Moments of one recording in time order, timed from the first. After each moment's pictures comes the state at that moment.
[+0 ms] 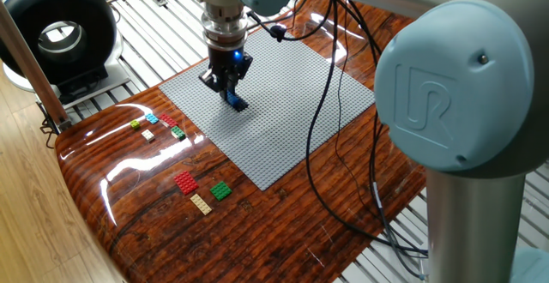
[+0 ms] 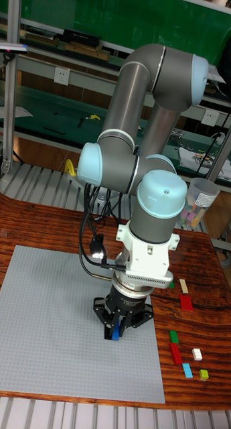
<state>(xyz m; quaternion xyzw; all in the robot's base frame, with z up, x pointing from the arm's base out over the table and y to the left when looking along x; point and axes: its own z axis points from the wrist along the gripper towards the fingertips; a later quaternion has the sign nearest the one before) 0.668 0.063 0.010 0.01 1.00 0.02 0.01</state>
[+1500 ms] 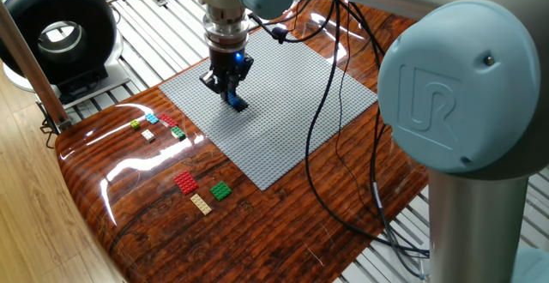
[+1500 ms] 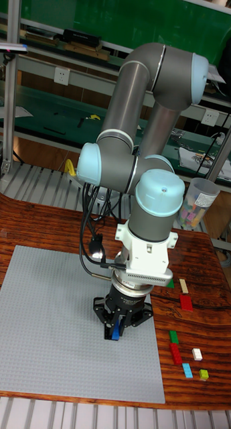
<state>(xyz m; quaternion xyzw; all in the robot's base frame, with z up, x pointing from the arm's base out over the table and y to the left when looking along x) 0.667 0.063 0.007 -0.01 1.00 0.03 0.02</state>
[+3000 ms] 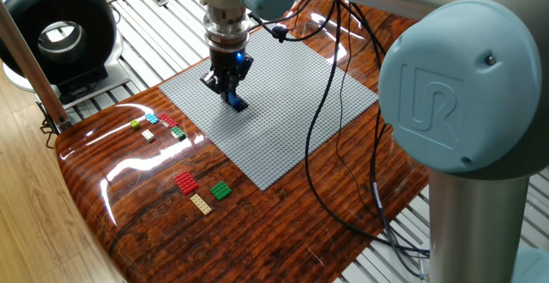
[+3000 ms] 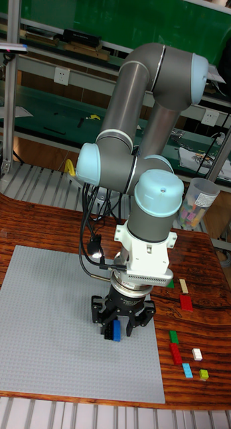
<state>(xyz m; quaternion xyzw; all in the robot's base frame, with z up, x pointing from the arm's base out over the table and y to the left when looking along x) 0.668 0.061 0.009 -0.02 1.00 0.03 0.02</state>
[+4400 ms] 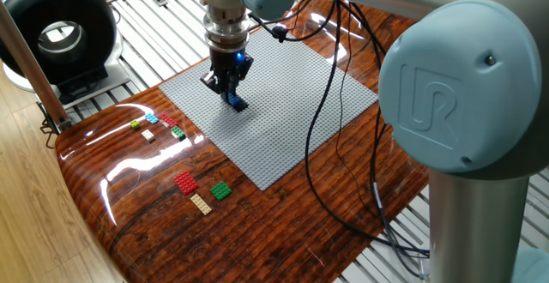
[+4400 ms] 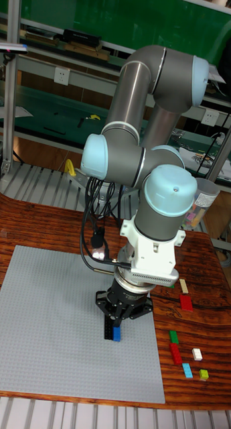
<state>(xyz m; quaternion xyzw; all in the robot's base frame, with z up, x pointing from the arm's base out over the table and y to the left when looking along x) 0.655 0.058 0.028 0.00 1.00 0.01 -0.02</state>
